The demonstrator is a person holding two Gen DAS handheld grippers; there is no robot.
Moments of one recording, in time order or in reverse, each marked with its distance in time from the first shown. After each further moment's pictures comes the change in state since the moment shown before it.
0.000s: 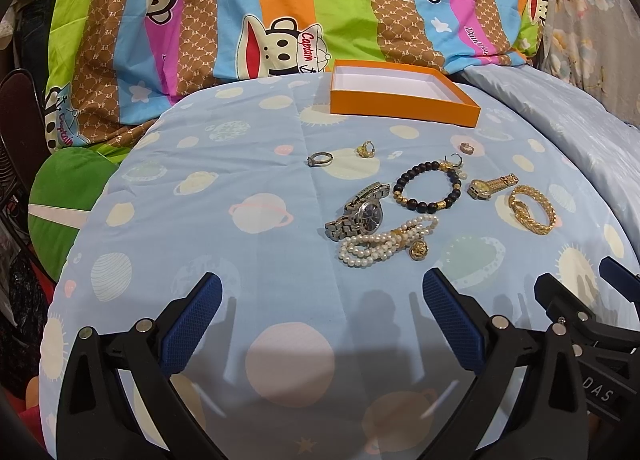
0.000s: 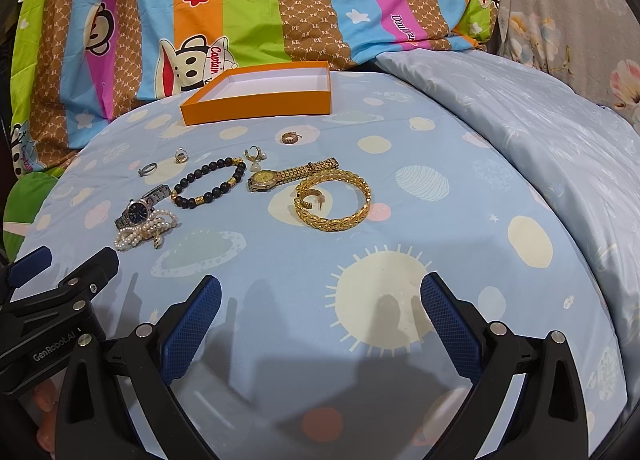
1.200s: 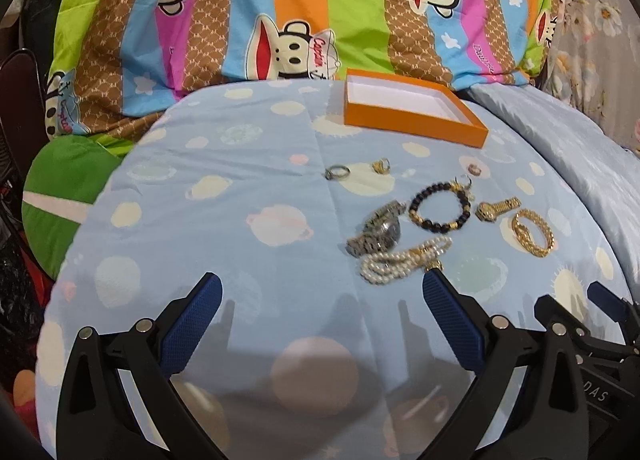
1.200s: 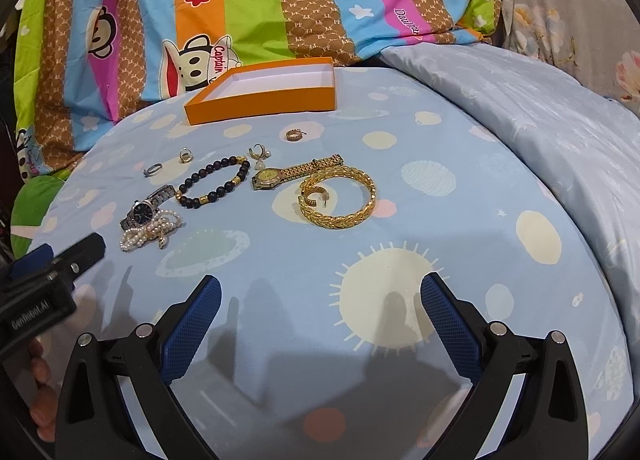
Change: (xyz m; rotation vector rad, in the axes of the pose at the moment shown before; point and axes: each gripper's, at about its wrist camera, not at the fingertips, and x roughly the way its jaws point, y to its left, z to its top) left arm -0.004 0.023 0.011 -0.052 -0.025 -0.041; right arm 0.003 -0.003 -0.003 0.025 0.016 0.047
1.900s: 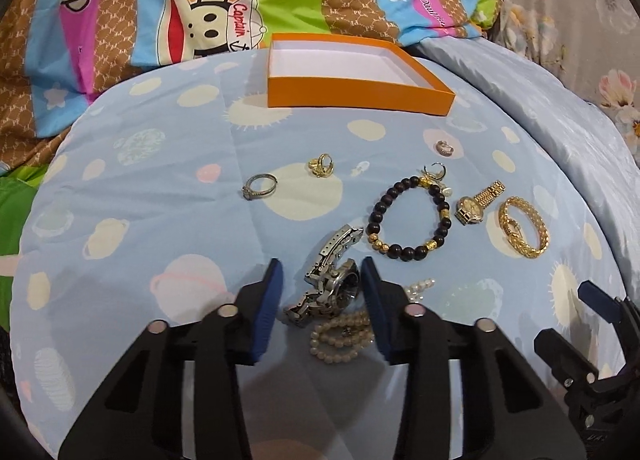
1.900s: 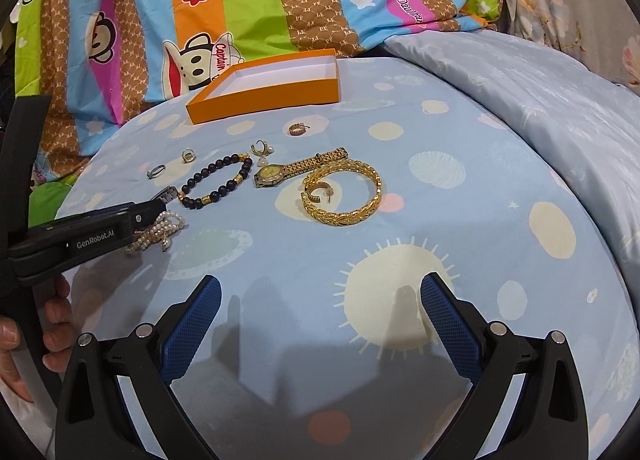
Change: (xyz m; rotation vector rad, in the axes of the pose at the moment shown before) left arm 0.067 -0.025 0.031 0.154 0.147 -0.198; right arm 0.006 -0.005 0.004 0.030 0.032 0.042
